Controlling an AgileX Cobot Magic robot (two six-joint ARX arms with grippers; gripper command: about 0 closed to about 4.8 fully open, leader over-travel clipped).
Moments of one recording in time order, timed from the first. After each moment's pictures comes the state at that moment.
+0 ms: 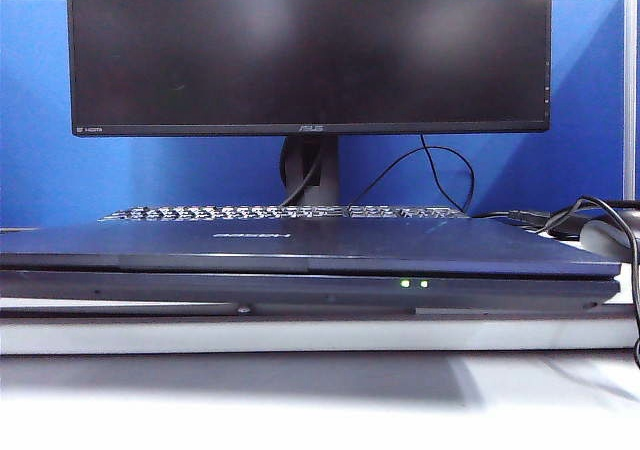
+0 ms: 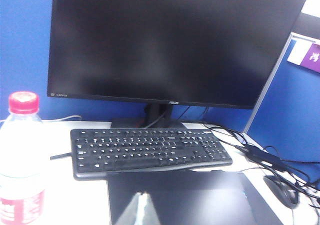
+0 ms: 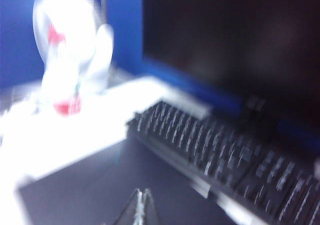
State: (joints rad) left arm -0.71 0.01 0.92 -0.85 -0.30 -0.20; right arm 1.09 0.72 0.76 -0.11 0.34 -0.06
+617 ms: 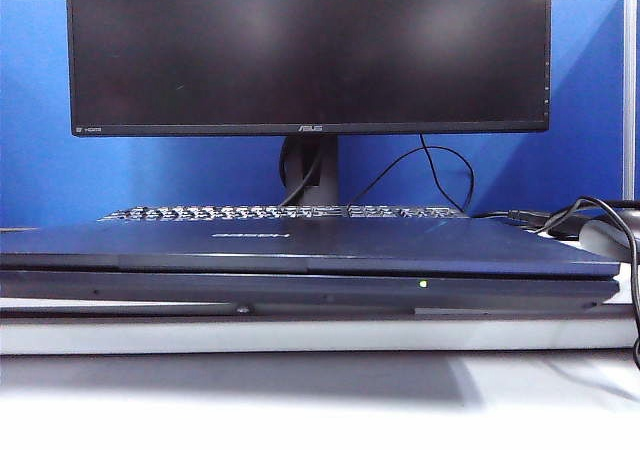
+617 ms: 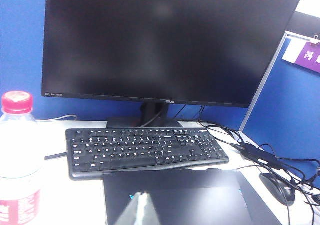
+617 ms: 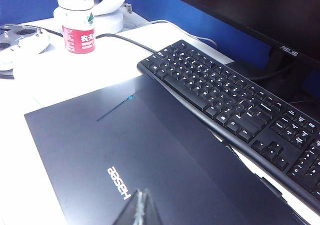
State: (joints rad) left arm -0.71 0.01 0.92 -0.85 -0.29 -0.20; right arm 1.09 0.73 0.75 -0.31 0.29 -0.06
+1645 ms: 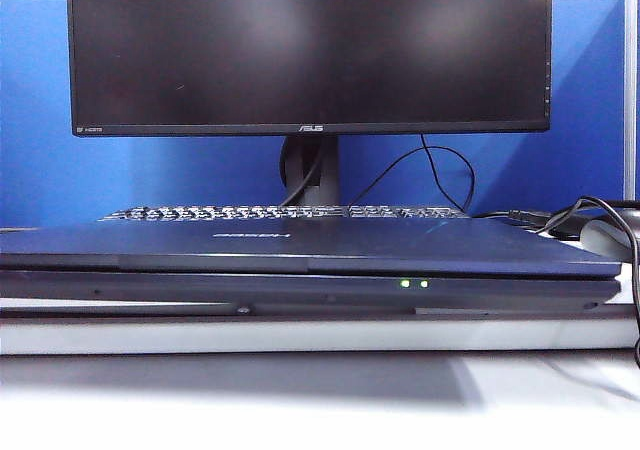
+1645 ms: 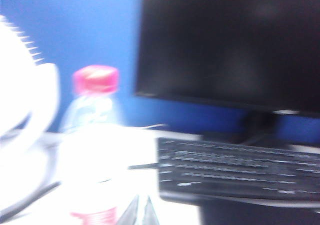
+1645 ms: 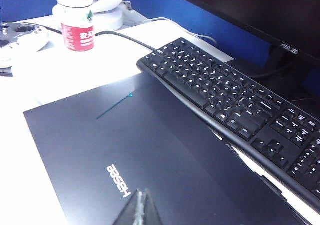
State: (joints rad) left arm 0.04 0.01 0.35 -0.24 0.09 -0.12; right arm 1.09 0.73 0.75 -0.31 0.29 -0.06
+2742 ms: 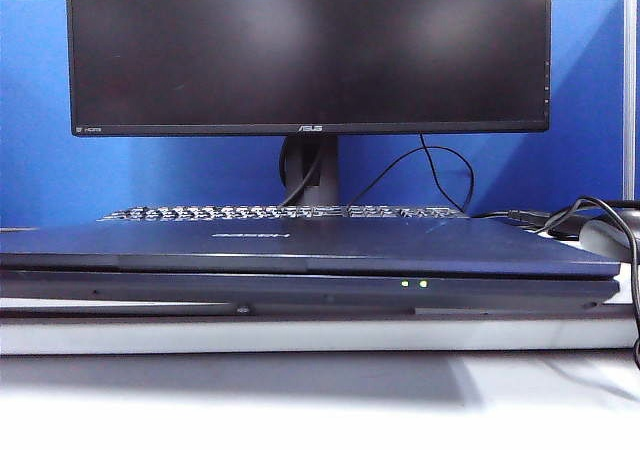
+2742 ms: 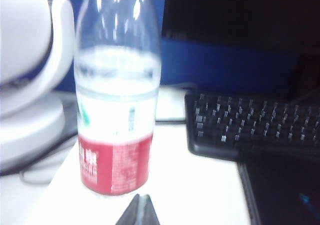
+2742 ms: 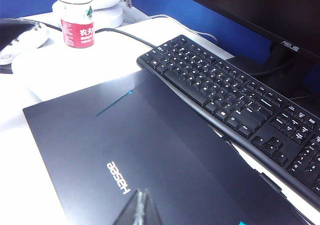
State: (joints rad) left arm 0.04 0.01 0.02 0.02 0.01 -0.08; right arm 1.09 0.73 0.75 -0.32 0.29 -0.06
